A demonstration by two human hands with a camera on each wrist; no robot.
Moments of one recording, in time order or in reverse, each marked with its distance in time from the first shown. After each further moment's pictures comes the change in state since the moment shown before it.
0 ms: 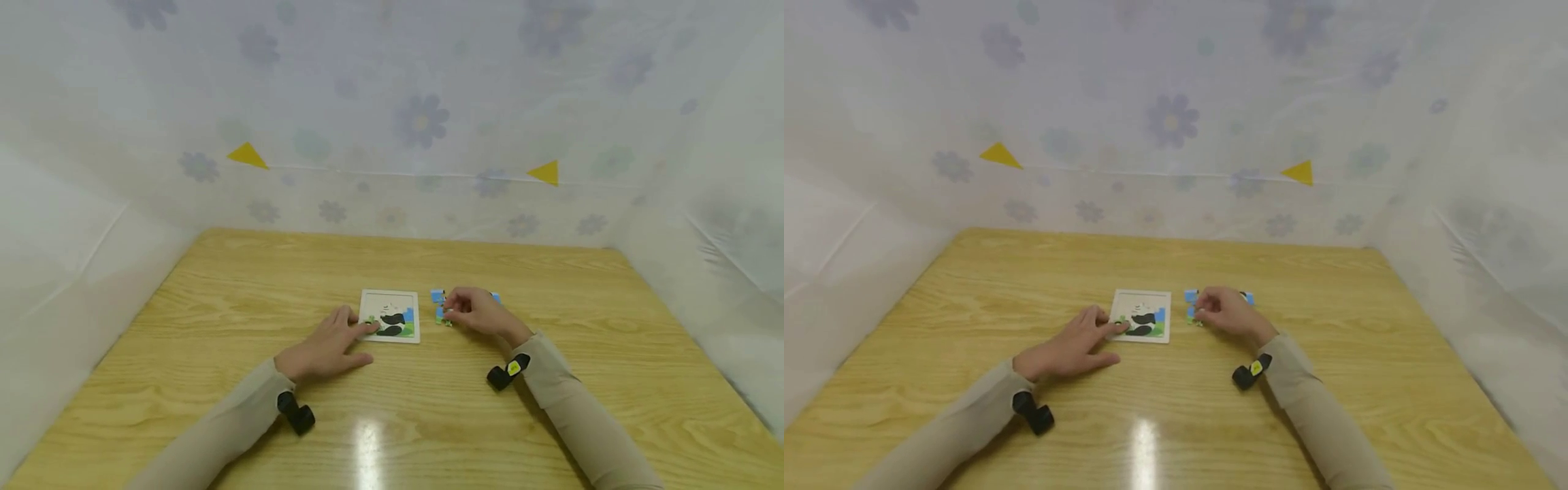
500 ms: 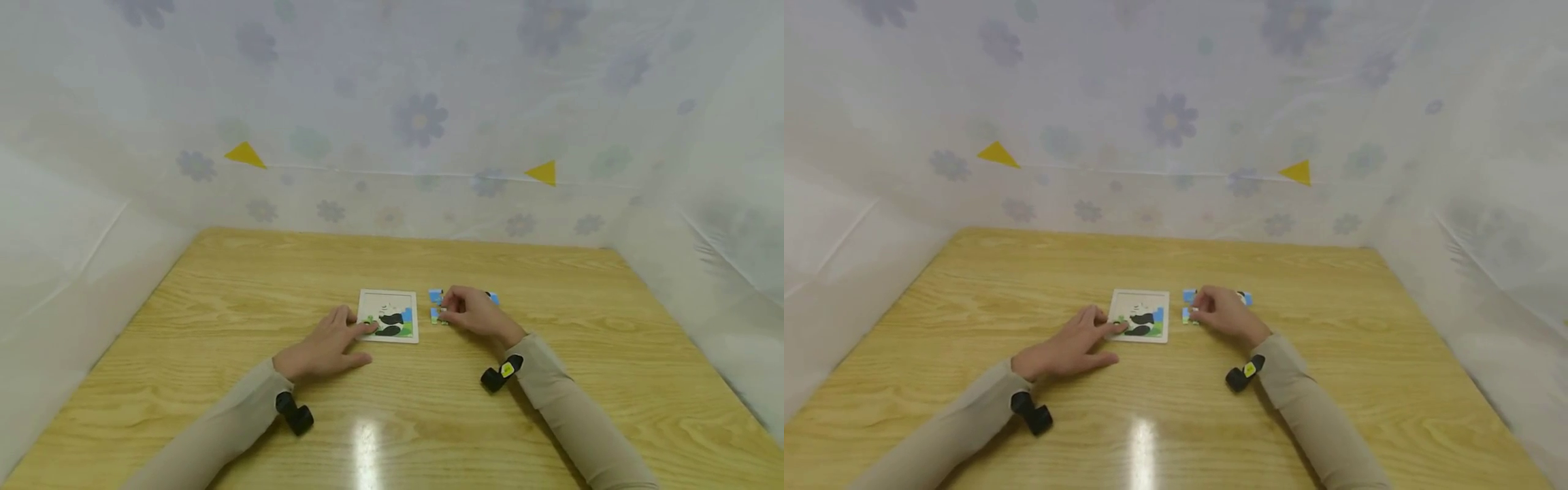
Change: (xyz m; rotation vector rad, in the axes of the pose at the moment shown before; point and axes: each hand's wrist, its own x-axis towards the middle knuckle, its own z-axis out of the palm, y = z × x) left_hand -0.001 0.001 -0.003 -0.014 0.012 0.018; right_hand 0.002 -0.002 0.005 -0.076 0.039 0.033
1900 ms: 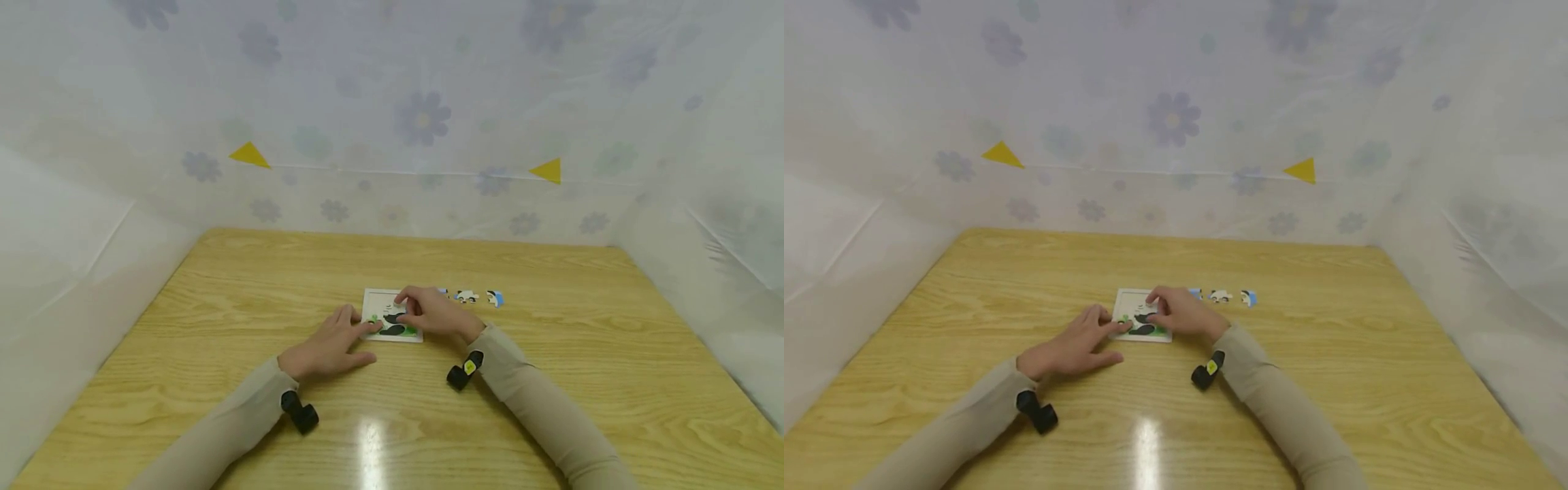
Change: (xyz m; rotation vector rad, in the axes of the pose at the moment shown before) left_hand 0.002 -0.003 0.002 0.009 -0.018 -0.006; right_hand 0.046 -0.050 0.039 -0.047 -0.167 -0.192
